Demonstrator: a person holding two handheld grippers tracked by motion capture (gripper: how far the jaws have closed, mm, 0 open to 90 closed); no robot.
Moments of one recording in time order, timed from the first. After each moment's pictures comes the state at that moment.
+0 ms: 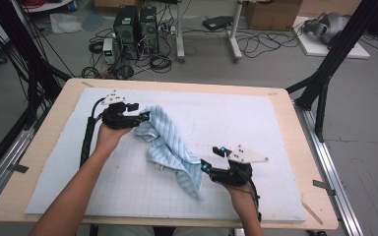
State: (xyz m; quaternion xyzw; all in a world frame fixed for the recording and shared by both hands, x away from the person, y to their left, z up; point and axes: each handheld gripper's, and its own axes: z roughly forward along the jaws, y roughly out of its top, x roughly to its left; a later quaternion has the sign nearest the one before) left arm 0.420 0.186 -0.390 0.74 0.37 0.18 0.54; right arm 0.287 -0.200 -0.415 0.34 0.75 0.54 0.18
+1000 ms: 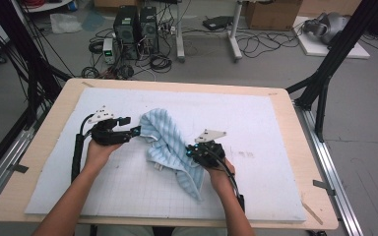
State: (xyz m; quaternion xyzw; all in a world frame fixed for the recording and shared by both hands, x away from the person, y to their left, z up) left arm 0.381 0.204 -0.411 0.74 0.36 0.18 0.54; right arm 0.335 -0.146 -0.424 0.32 0.83 0.43 0.15
